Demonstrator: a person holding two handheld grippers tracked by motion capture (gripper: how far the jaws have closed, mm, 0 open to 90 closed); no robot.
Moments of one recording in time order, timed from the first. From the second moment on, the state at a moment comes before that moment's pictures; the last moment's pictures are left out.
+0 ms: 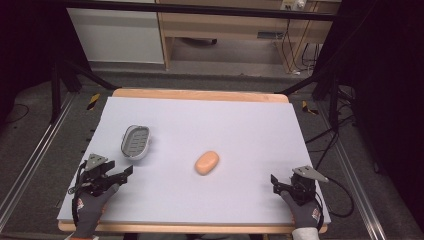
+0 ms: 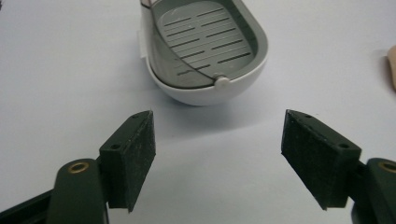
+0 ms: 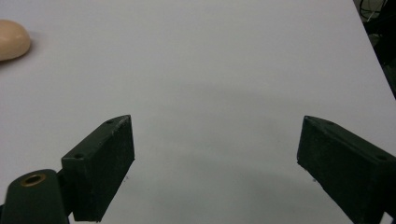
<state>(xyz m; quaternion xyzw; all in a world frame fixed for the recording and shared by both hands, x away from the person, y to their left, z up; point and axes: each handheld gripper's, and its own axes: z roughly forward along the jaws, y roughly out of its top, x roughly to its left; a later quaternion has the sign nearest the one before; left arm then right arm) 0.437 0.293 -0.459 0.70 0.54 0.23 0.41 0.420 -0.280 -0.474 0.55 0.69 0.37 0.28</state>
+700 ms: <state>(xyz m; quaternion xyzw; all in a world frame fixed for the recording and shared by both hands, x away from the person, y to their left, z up) 0.430 0.249 -0.449 0.74 0.49 0.22 0.42 0.418 -0.275 -0.474 0.55 0.70 0.36 0.29</state>
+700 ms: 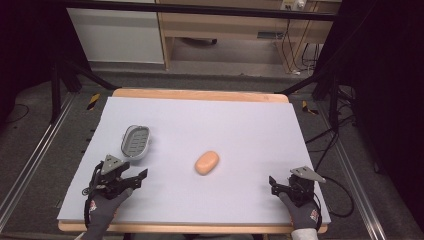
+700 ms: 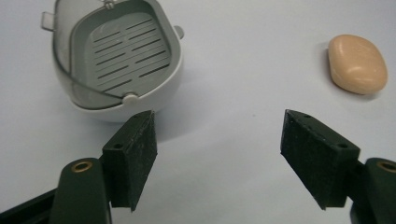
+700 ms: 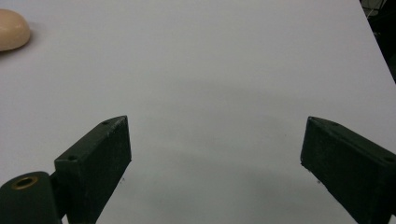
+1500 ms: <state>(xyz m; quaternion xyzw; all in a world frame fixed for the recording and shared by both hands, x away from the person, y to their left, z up) 0.443 0.195 -0.427 0.76 0.44 0.21 0.43 0.419 -0.274 -0.475 0.56 0.69 0.35 0.29</state>
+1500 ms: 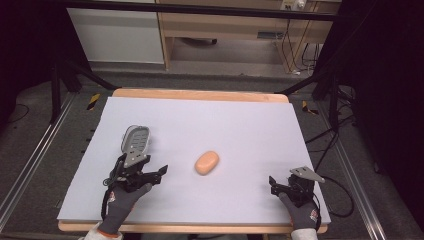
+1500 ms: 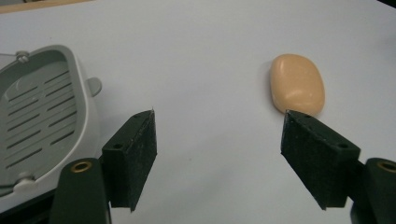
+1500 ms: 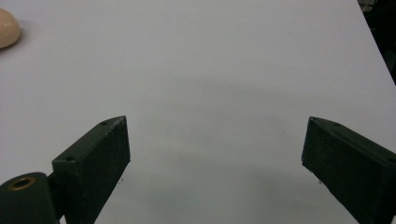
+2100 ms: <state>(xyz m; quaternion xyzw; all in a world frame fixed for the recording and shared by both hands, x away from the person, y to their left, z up) 0.459 0.158 -0.410 0.78 0.41 0.21 0.43 0.419 -0.274 -0.475 0.56 0.69 0.35 0.29</state>
